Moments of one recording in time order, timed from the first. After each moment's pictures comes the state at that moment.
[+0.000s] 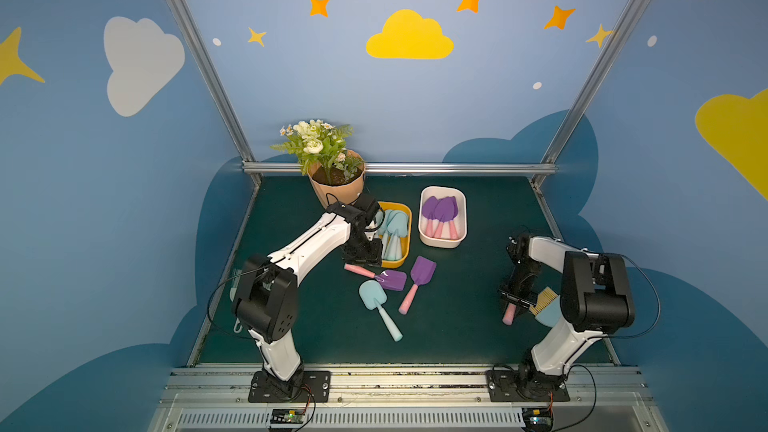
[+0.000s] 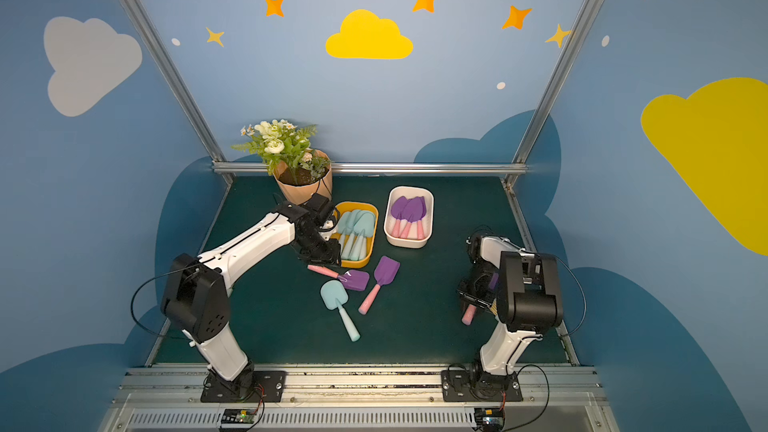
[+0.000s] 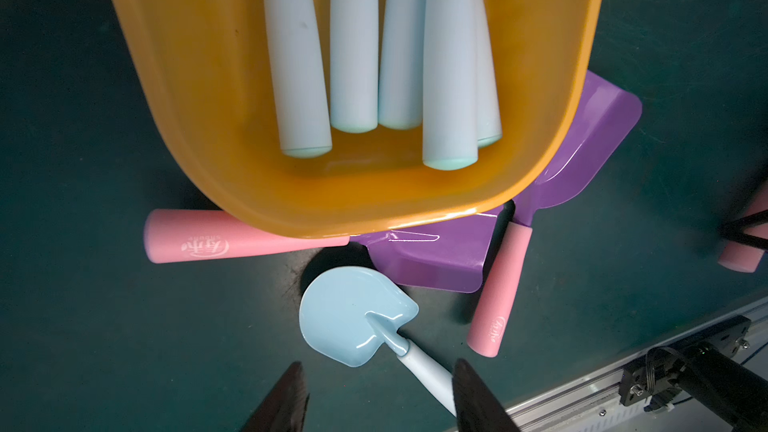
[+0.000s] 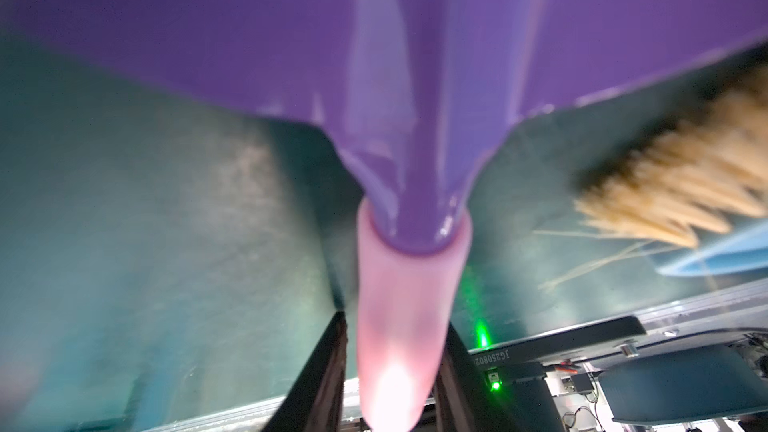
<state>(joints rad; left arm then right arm) -0.48 1.75 1.44 -1.09 0.21 -0.34 0.00 1.74 0.96 -1.19 -0.07 0.47</state>
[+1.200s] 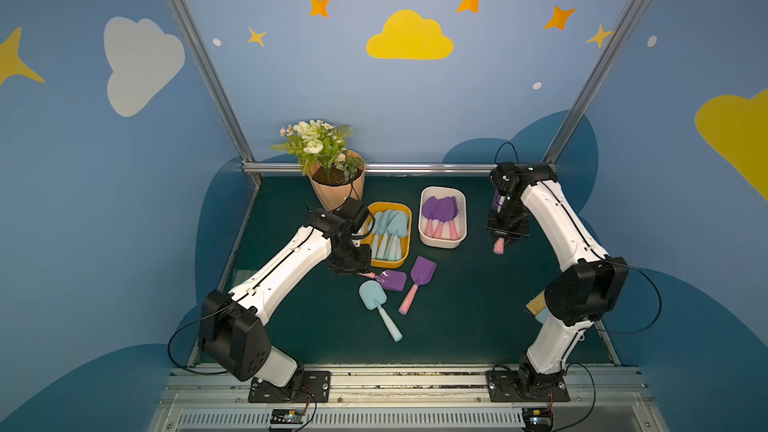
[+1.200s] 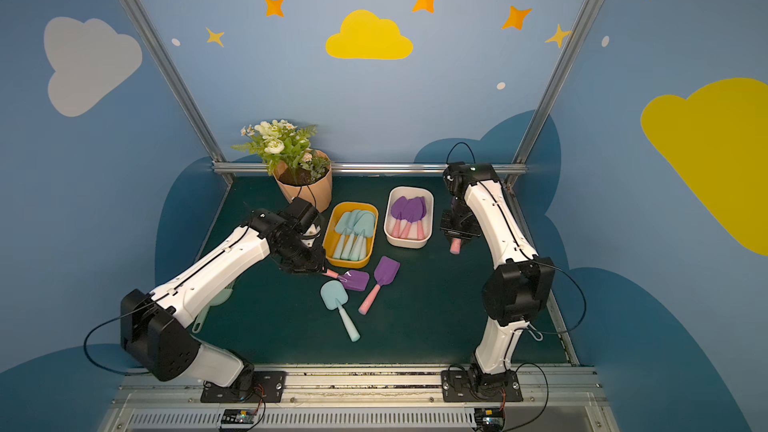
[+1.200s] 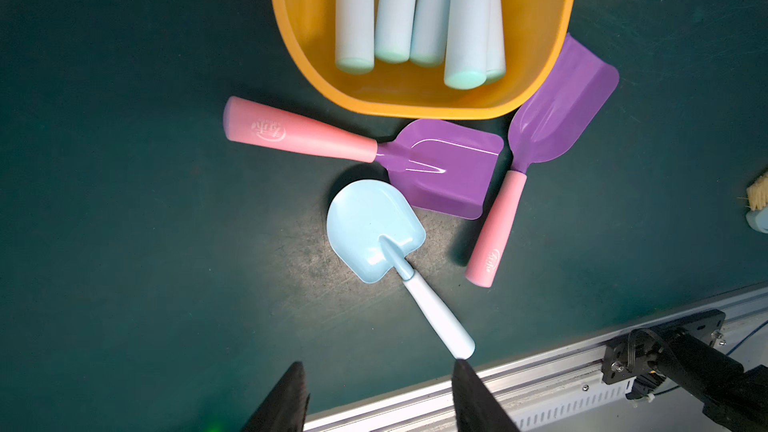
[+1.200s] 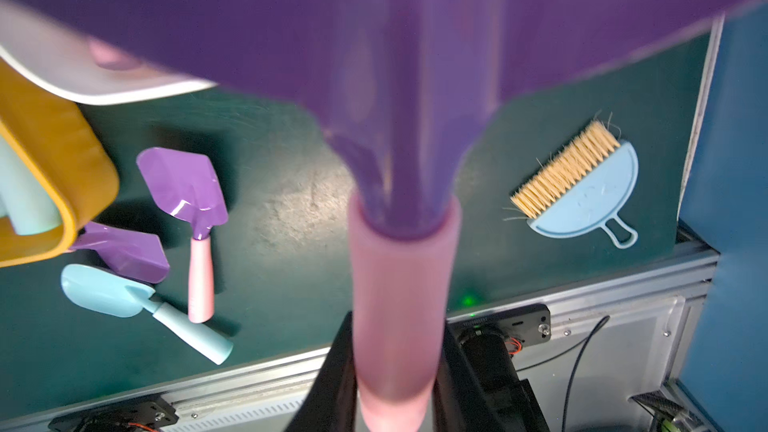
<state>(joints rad) -0.50 1.49 1.36 -1.22 0.15 -0.46 0.26 1.88 1.98 -1.67 0.03 0.47</state>
